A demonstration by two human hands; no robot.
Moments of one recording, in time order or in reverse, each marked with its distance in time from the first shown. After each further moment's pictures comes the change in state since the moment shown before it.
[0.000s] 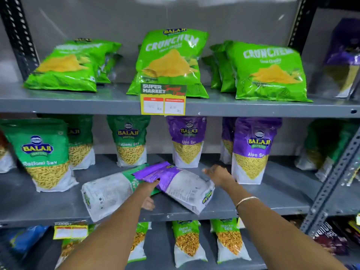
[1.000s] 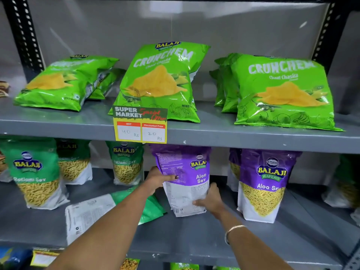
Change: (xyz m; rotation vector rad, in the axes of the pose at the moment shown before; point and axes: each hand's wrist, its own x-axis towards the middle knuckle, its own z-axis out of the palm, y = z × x) left_hand 0.032 0.110 0.056 0.047 0.045 0.554; right_hand 0.064 0.011 0.014 0.599 -0.041 -0.045
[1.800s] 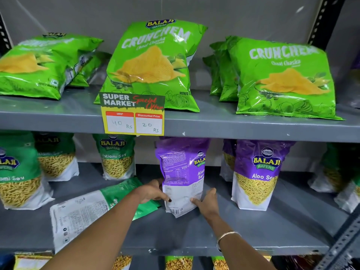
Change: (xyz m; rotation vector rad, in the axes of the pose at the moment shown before) left_hand 0.023 -0.061 -0.002 0.260 -0.420 -0.131; right_hand -0.002 0.042 0.025 0.032 0.205 0.100
